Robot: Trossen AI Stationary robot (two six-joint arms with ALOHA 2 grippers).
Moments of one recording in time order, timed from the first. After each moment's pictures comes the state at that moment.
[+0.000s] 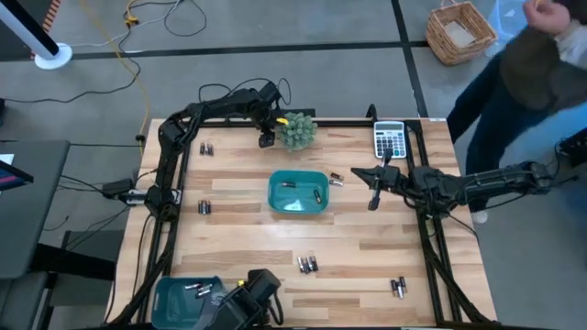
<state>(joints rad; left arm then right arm) 0.78 2.16 1.69 -0.75 0.13 0.69 0.04 0.67 0.27 0.44 0.39 -0.17</state>
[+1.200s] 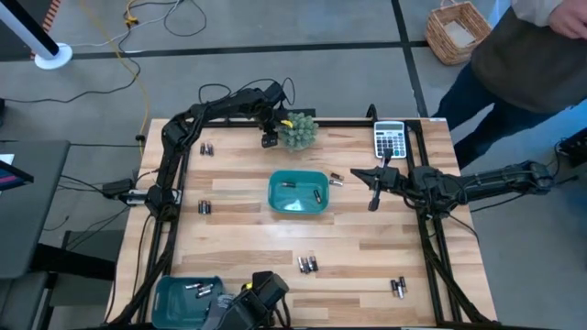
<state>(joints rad) 0.74 2.18 1.76 -0.81 0.06 0.64 0.04 0.67 0.28 0.41 0.38 -0.19</state>
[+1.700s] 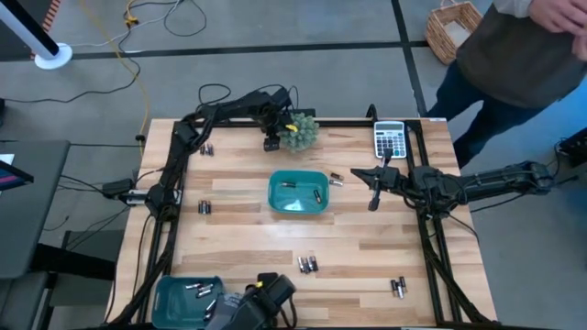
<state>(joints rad) 0.72 2.30 1.87 -0.90 0.03 0.66 0.04 0.67 0.28 0.41 0.38 -0.19</state>
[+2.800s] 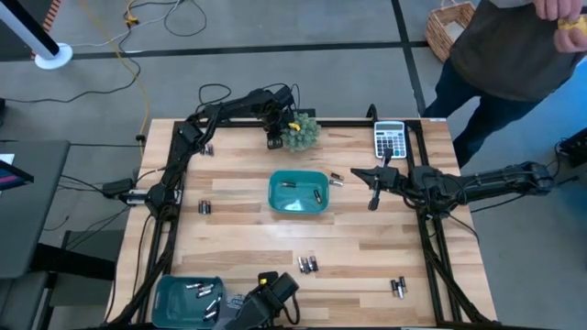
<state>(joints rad) 0.72 2.37 1.96 -0.95 0.03 0.59 0.03 0.67 0.28 0.40 0.38 -0.20</state>
